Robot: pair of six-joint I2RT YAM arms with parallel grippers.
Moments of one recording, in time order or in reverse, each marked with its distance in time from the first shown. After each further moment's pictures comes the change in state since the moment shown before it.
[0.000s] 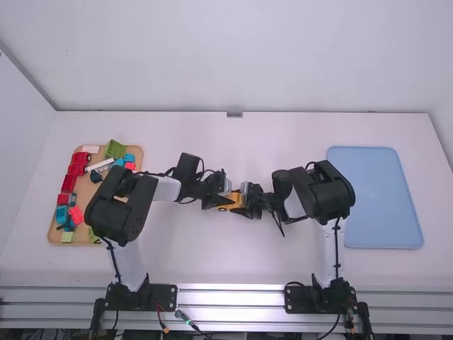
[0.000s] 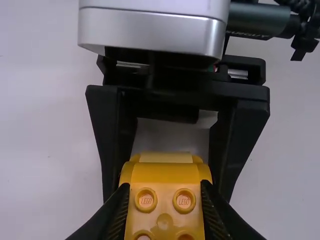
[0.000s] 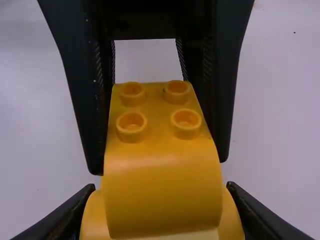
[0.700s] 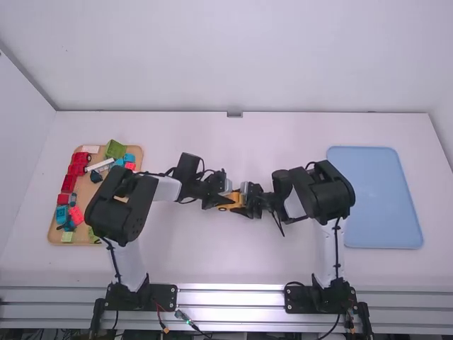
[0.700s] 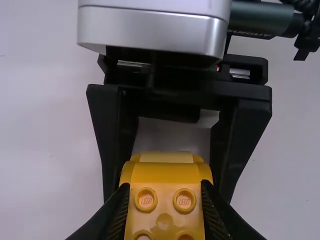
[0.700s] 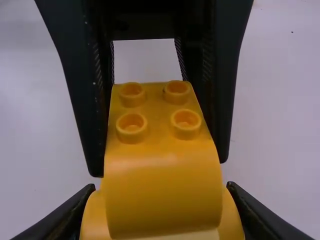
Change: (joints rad) left arm -0.002 0.000 0.000 0.011 -0.008 -0.008; right arm -0.001 0.000 0.000 0.002 0.004 0.003
